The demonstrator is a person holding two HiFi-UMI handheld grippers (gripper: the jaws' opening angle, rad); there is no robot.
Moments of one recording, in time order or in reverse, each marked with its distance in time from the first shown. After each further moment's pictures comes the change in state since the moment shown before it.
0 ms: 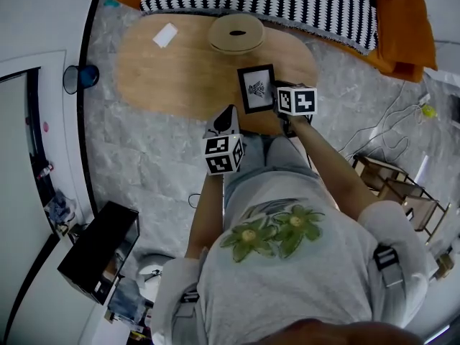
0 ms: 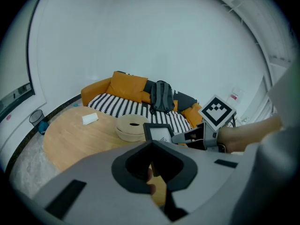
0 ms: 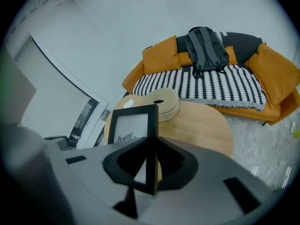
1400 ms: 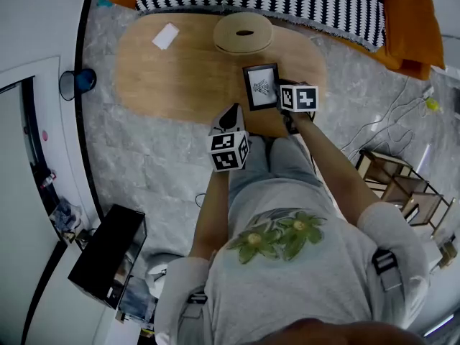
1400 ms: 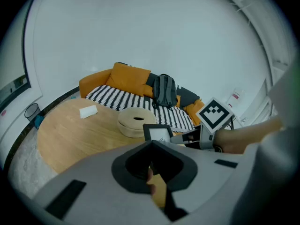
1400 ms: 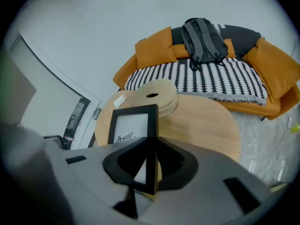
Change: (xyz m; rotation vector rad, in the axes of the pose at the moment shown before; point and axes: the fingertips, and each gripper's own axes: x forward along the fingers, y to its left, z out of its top) left arm 0.044 0.041 -0.012 -0.030 0.069 -0.029; right arm 0.062 -0.014 -0.003 0.043 0.046 -0.067
